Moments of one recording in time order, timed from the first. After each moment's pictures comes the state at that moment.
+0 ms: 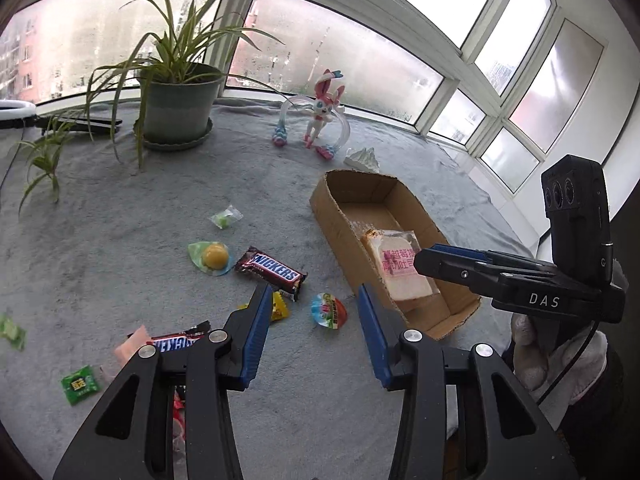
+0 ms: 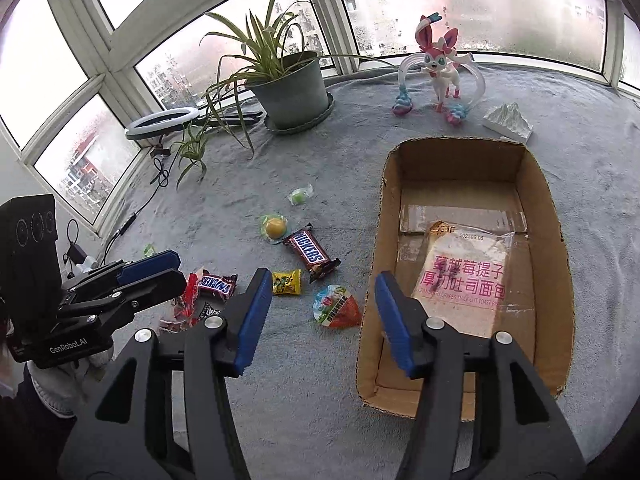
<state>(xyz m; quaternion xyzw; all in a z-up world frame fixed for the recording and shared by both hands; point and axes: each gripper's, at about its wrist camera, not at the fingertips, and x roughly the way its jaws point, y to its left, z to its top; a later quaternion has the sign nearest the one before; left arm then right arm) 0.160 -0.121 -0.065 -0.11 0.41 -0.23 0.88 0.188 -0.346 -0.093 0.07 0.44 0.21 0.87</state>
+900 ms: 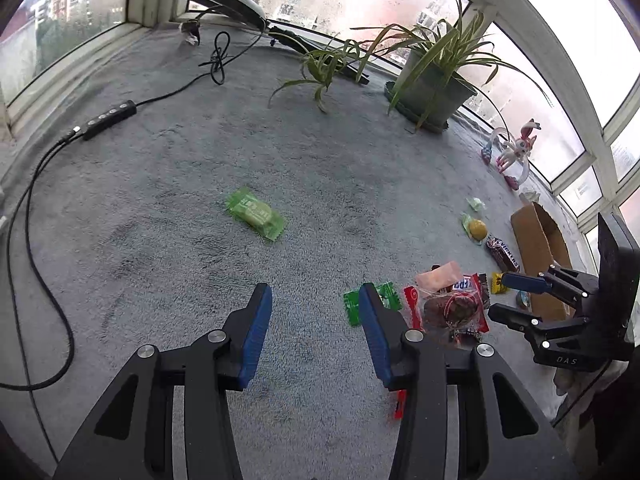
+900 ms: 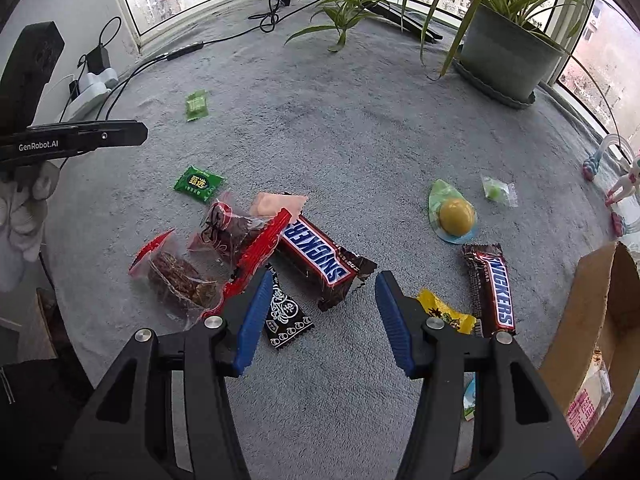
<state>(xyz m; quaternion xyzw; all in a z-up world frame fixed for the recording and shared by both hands) 0.123 0.088 -0.145 -0.20 0.46 0.00 0.86 0.199 -0.152 -0.178 -0.22 0.48 0.35 0.78</state>
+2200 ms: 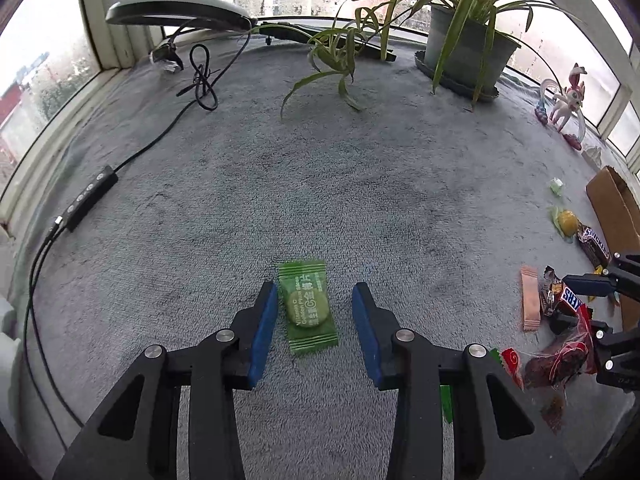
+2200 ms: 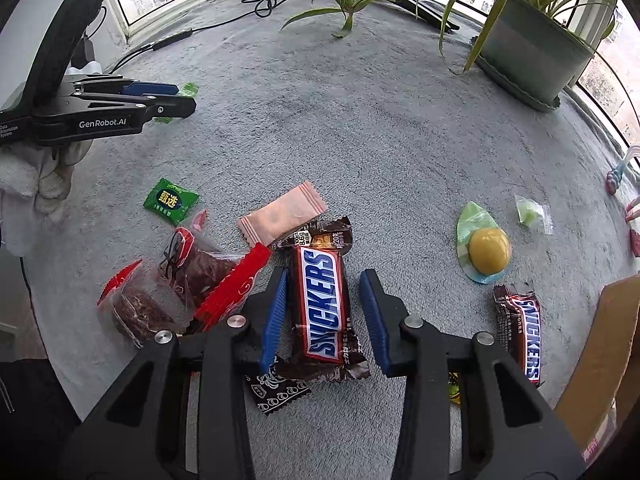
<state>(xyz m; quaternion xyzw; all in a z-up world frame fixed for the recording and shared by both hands) 0.194 0.088 -0.174 -0.05 0.49 0.04 0.87 0.227 -0.125 -0.203 -0.22 0.49 0.35 0.77</state>
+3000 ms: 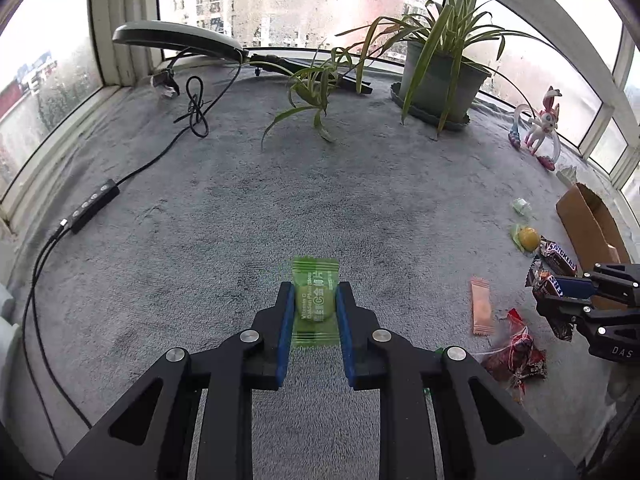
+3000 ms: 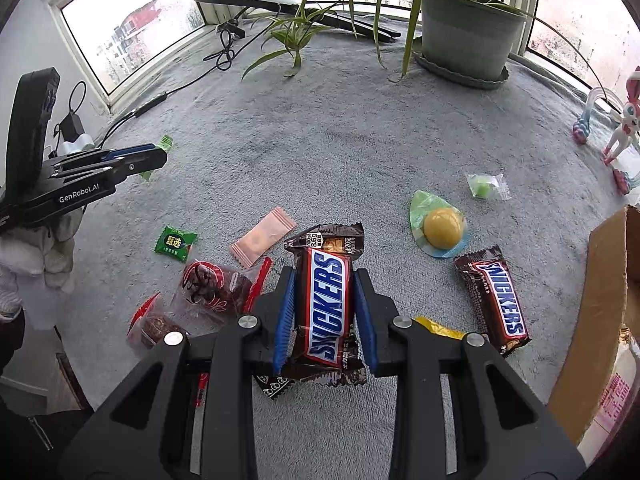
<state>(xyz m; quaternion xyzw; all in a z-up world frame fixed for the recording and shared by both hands) 0.174 0.070 -0.144 -0.08 0.44 0.02 0.89 0.229 -0.164 -0.175 -0.11 0.48 0.32 0.81</state>
